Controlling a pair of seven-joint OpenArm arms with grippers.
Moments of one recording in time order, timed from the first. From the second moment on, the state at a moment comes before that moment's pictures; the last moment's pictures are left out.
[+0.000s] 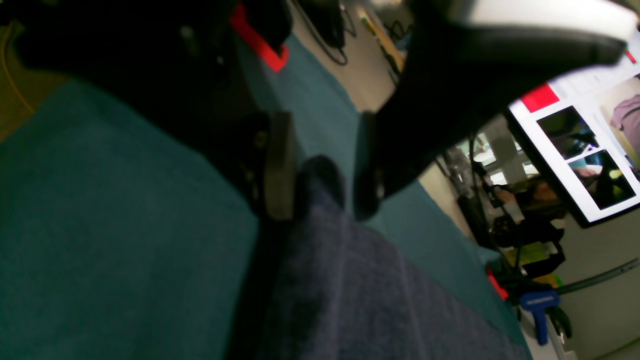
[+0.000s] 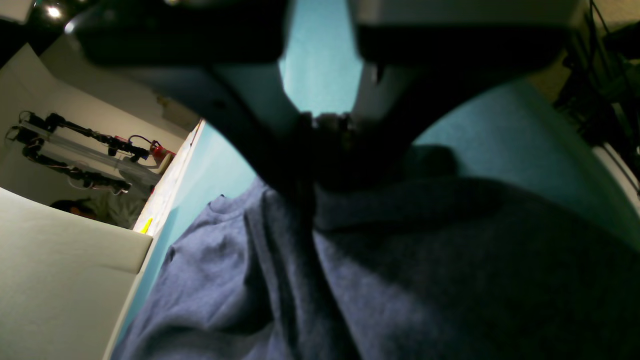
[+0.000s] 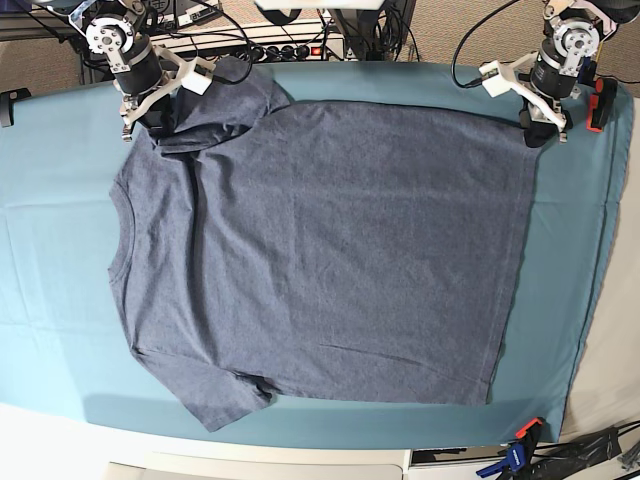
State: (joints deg) left arm 33.8 -49.2 25.8 101.6 42.8 0.9 24.5; right arm -39.1 48.4 -16.4 112.0 -45.9 5.3 -25.5
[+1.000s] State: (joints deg) left arm 39.9 -53.6 26.3 108.4 35.2 3.7 31.0; right arm -45.3 52.7 -16.4 112.0 -48.7 -1.4 -29.6
